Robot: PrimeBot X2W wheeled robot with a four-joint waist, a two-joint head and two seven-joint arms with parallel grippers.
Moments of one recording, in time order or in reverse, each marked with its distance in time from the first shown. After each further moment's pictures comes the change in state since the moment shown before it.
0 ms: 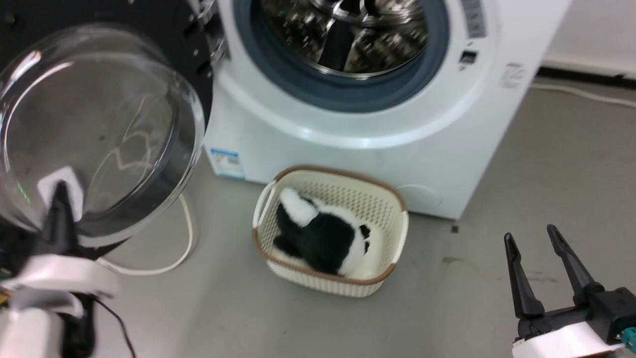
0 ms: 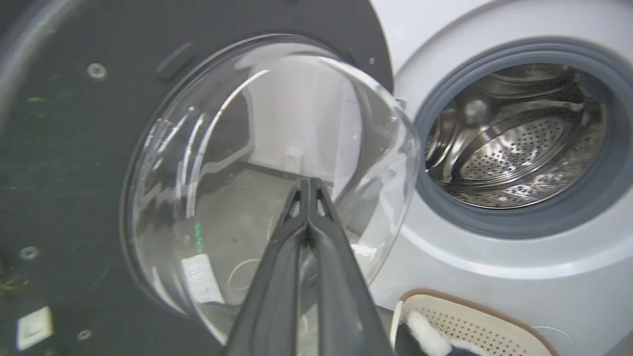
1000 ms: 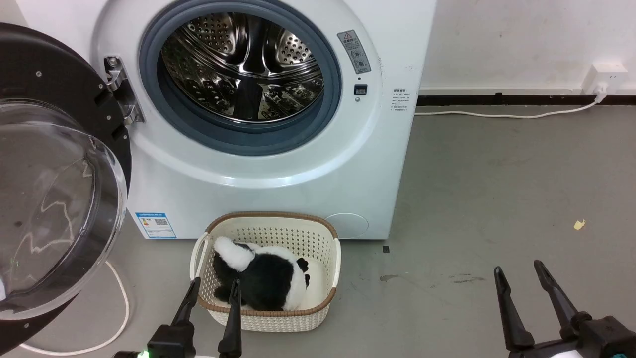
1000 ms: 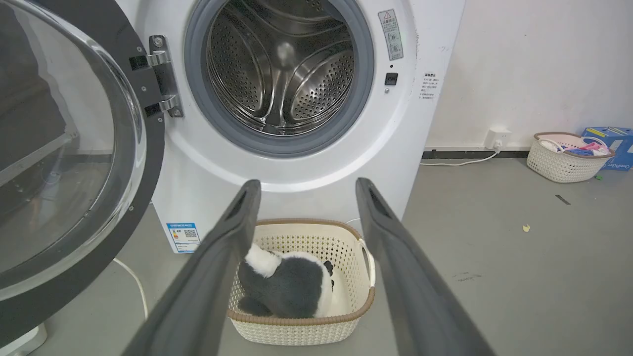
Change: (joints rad) left arm 0.329 -0.218 -0.318 -0.218 0.212 0.133 0.007; right arm 0.084 0.012 0.021 0.043 0.055 0.000 -0.019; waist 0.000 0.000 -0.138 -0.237
